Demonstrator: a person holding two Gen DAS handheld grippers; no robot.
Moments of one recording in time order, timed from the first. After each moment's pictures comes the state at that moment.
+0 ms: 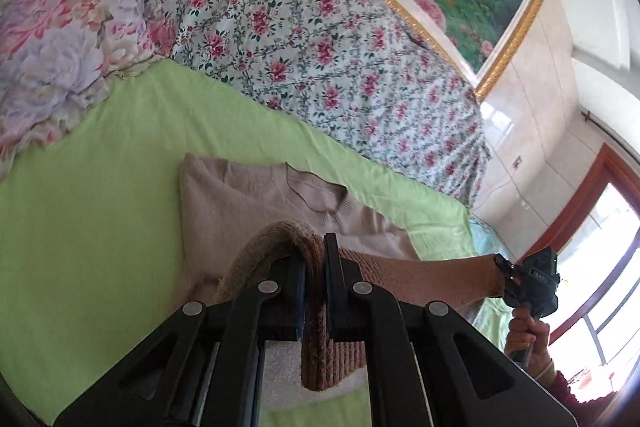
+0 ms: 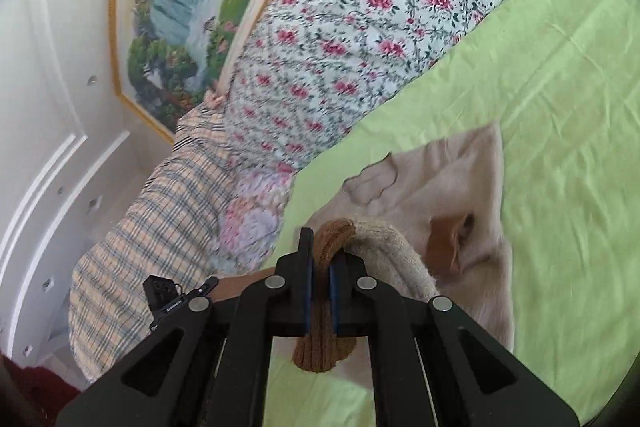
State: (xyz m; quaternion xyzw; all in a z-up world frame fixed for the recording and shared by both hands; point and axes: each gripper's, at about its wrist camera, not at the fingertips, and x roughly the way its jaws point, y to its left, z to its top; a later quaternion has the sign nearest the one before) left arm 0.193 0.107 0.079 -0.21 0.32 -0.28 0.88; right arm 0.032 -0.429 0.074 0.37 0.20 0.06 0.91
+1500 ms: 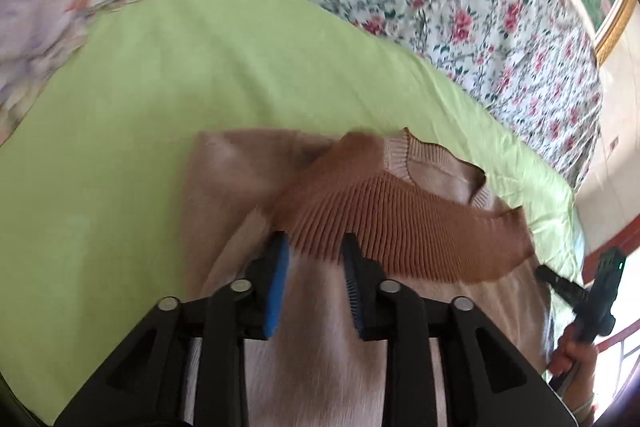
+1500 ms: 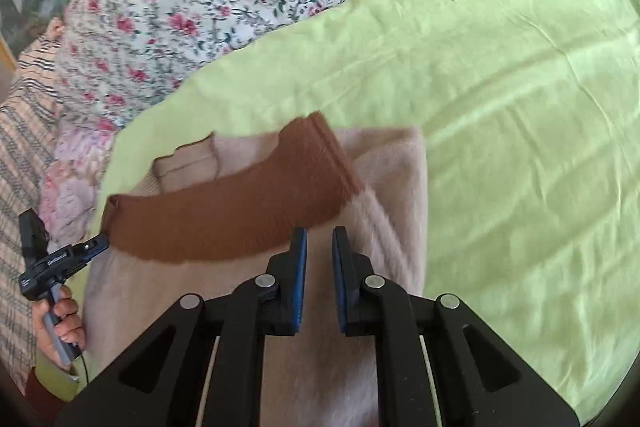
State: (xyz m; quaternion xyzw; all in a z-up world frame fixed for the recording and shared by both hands) left arm 0.341 0.033 -0.013 -0.15 0.46 -0.16 0.86; right arm 0.119 -0.443 0.008 0.25 0.36 -0.13 0.89
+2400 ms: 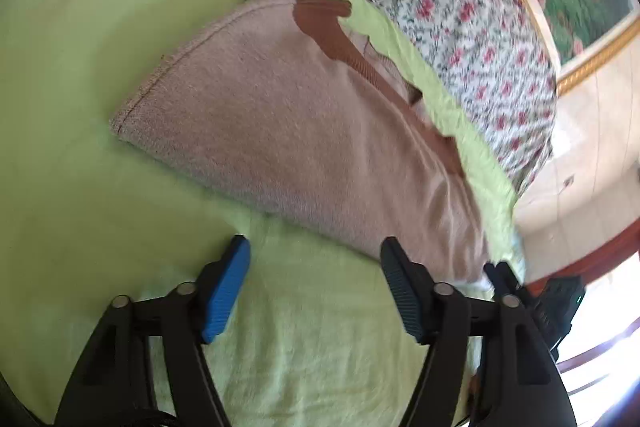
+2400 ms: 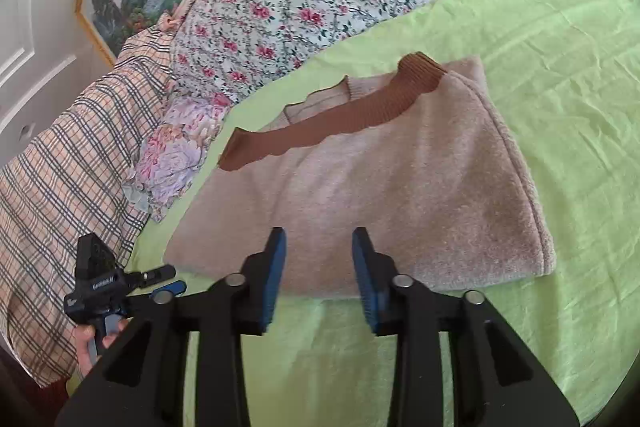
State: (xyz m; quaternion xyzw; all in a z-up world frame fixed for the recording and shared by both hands) left arm 0.132 0.057 -0.054 -0.30 0.45 -0.18 0.82; right arm 0.014 -0.333 -0.006 0.25 0.27 0.00 0.93
